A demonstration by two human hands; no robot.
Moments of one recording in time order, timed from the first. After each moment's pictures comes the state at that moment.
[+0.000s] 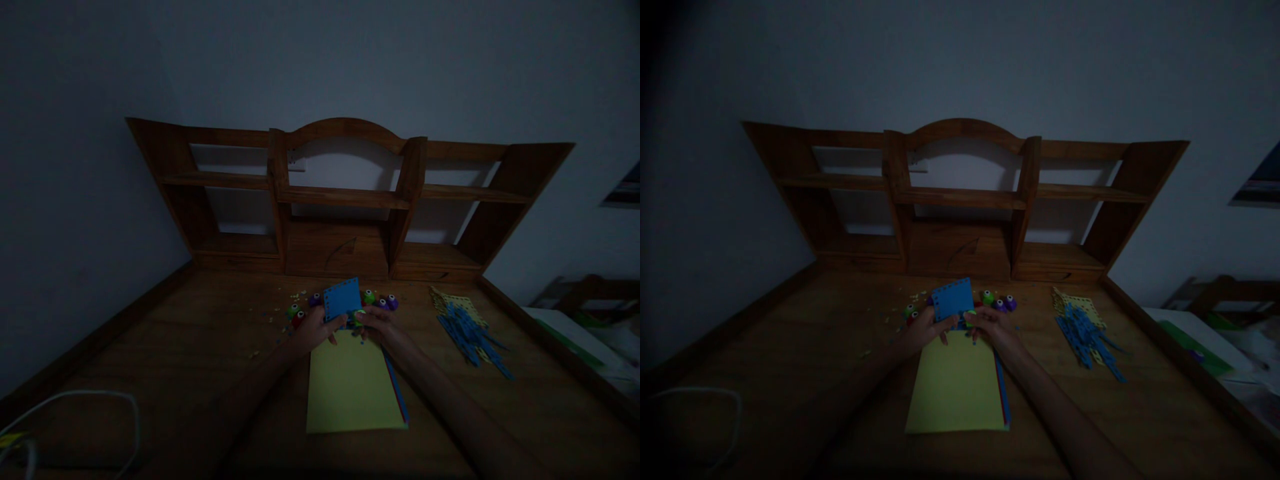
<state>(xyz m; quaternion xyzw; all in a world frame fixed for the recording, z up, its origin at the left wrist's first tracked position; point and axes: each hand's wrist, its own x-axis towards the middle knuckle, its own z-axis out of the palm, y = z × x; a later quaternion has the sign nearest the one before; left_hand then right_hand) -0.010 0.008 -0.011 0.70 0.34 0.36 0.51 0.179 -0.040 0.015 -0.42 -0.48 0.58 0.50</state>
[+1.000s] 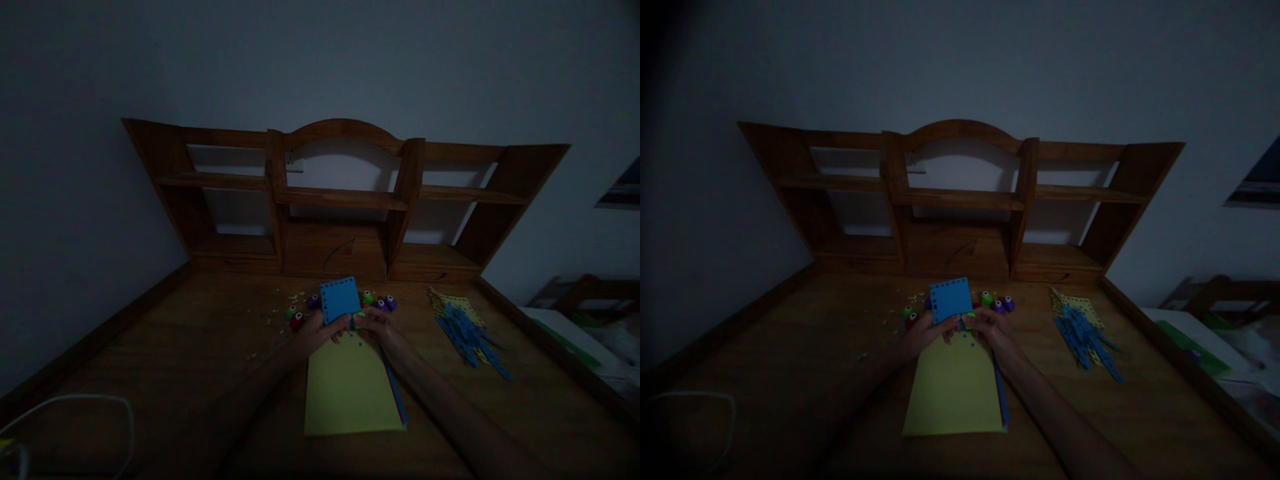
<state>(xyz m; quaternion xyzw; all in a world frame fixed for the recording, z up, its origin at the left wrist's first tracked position) -0.005 -0.004 0.000 0.69 0.32 0.37 0.53 0.168 -0.053 0.030 -0.45 -0.45 0.55 0.53</state>
